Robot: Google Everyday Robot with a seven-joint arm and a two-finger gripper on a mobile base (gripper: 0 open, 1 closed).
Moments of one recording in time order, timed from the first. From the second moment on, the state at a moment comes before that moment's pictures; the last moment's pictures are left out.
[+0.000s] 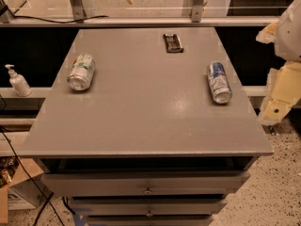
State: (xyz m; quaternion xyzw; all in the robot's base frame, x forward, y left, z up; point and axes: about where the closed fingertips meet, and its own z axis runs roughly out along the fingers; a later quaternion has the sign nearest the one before) arm 0.438 -0.217 0.976 -0.60 0.78 -0.03 0.16
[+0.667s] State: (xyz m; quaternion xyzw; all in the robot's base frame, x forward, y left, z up) arm 0.446 -0.216 0.972 -0.60 0.78 -0.01 0.20
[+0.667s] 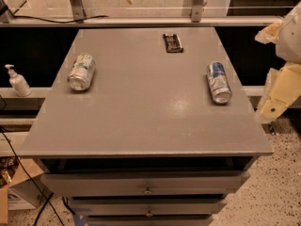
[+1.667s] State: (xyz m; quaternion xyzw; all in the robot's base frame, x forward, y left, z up) arm 0.504 -0.228 0.945 -0.57 0.77 0.05 0.29
